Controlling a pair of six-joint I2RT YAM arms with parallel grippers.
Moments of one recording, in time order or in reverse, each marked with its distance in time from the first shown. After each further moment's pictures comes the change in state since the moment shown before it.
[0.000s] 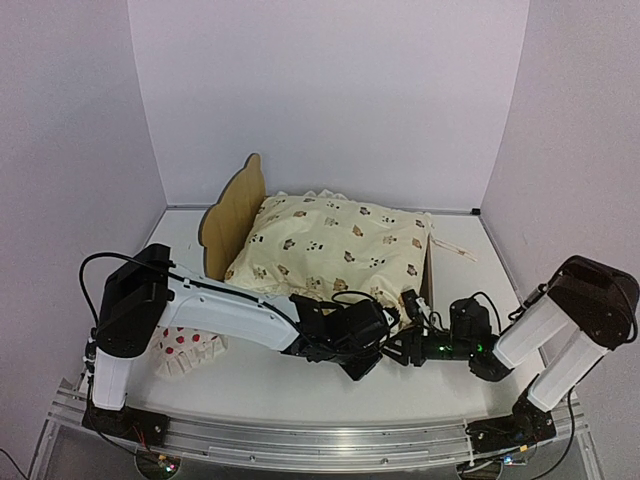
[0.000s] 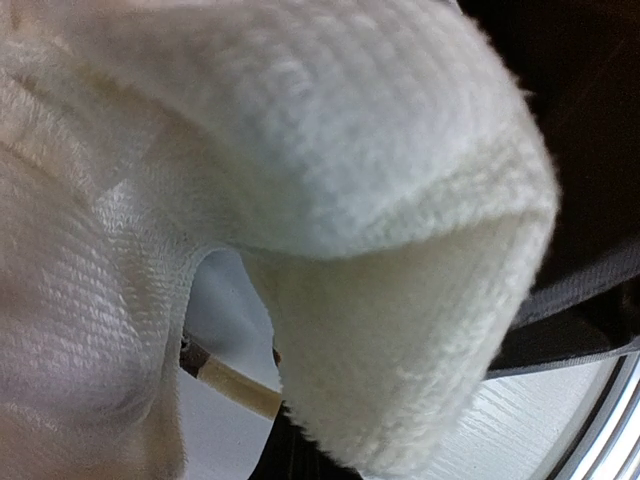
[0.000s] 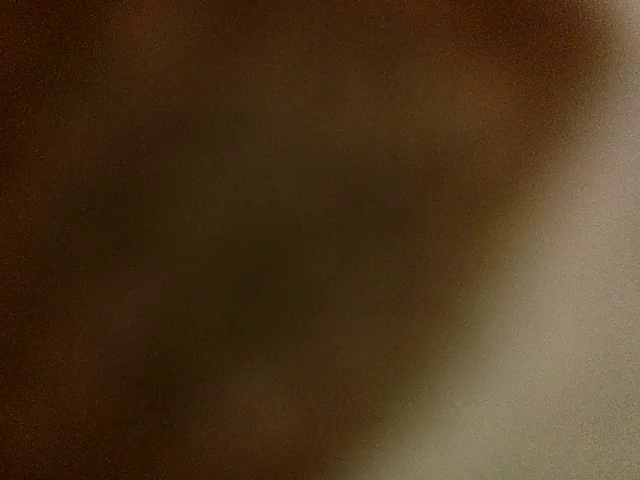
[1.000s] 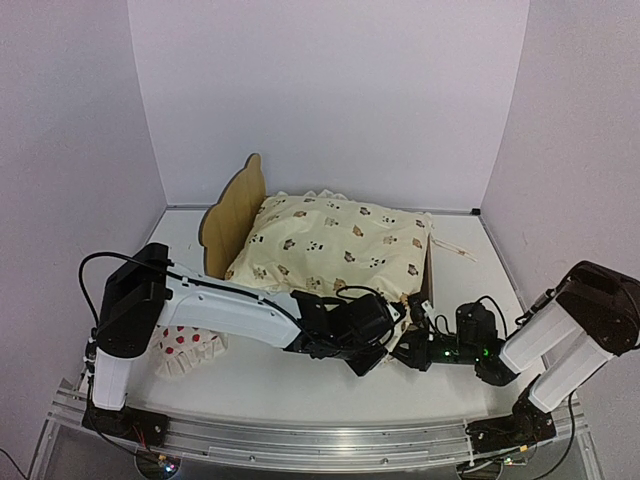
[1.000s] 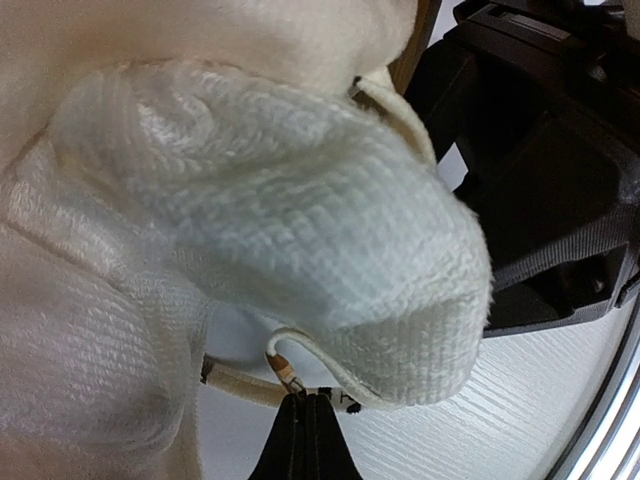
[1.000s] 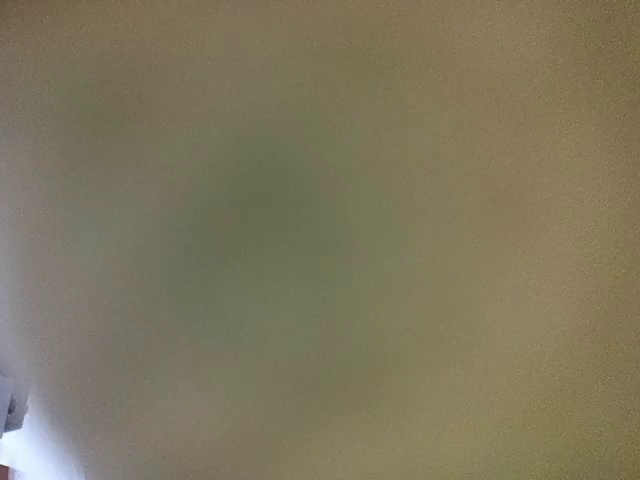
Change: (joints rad) left arm -0.001 0.002 0.039 0.003 -0.019 0.042; right arm 0.000 -0.052 -0.053 -0.005 0.035 -0.090
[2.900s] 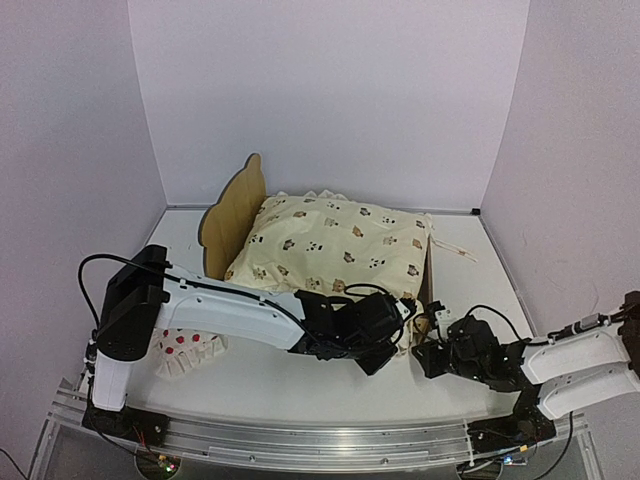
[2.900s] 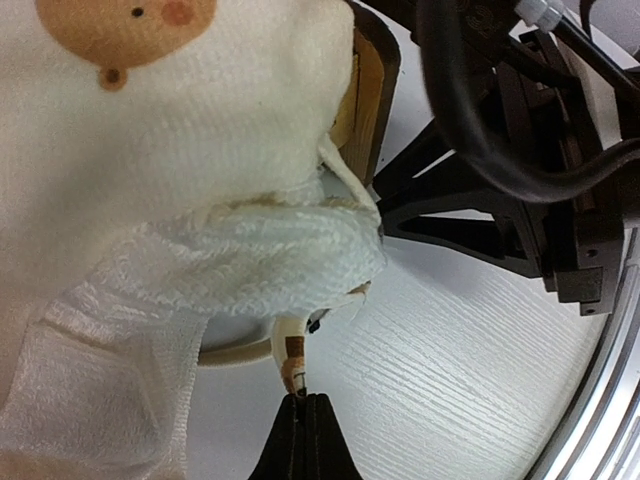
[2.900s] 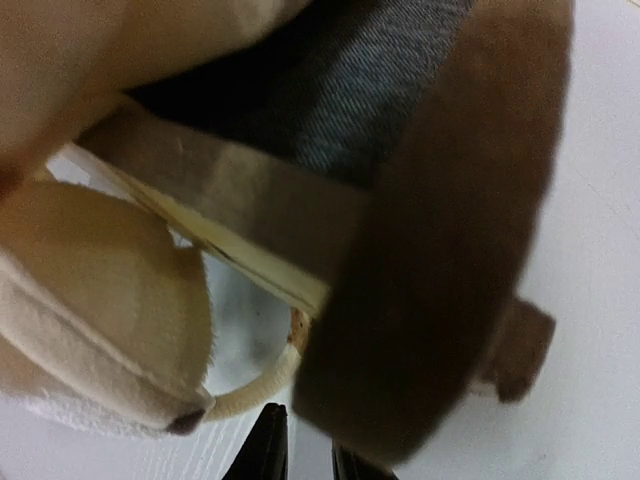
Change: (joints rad) left arm -0.030 0.007 0.058 -0.001 -0.032 0.004; right arm 0.195 -0.371 0.010 -0.678 0.694 0.094
